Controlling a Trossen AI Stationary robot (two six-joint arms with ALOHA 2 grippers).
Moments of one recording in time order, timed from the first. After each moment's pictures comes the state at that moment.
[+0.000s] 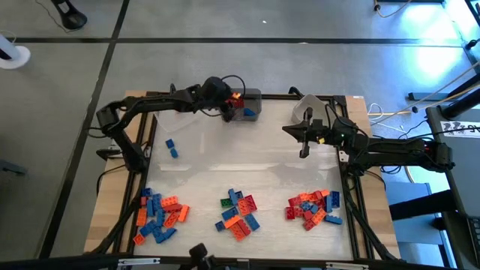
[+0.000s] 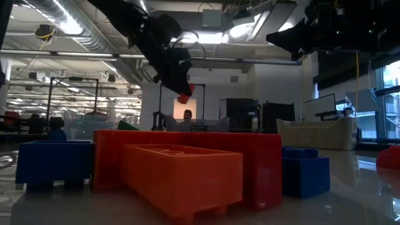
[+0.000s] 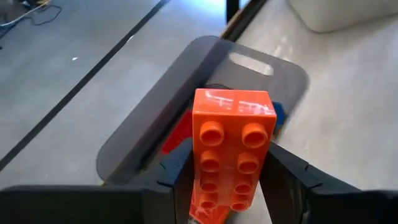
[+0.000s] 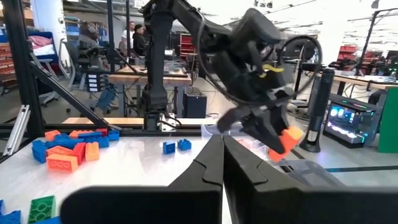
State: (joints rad) left arm 0.53 1.66 1.16 -0.17 -0.14 0.07; right arm -0.31 0.85 0.30 0.66 -0.19 -0.06
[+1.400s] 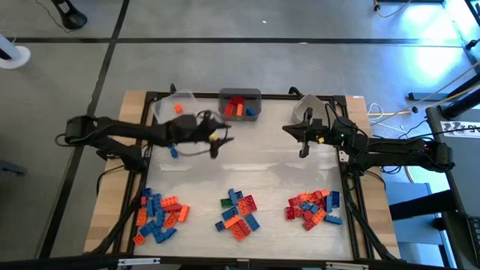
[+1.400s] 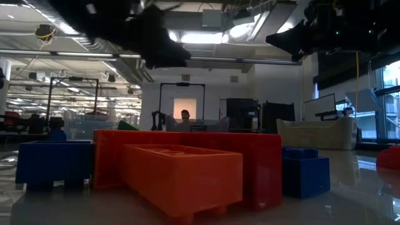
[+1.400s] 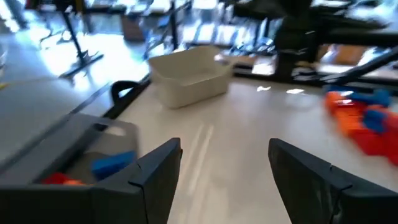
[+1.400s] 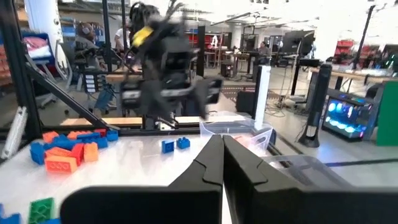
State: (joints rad) left arm 0.18 1.28 0.60 0.44 -0.07 -0.01; right arm -0.31 0.85 0.30 0.65 -0.17 -0.03
